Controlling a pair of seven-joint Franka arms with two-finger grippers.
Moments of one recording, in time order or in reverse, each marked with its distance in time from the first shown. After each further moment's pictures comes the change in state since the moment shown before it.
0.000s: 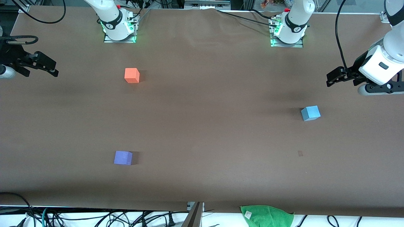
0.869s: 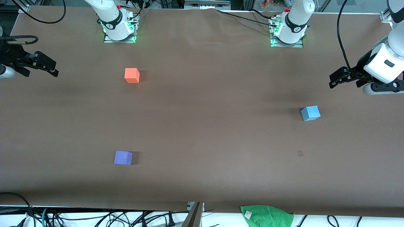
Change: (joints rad) left arm 0.009 -0.018 -0.001 -0.007 -0.001 0.049 0.001; right arm 0.000 0.000 0.000 0.000 0.000 0.000 0.000
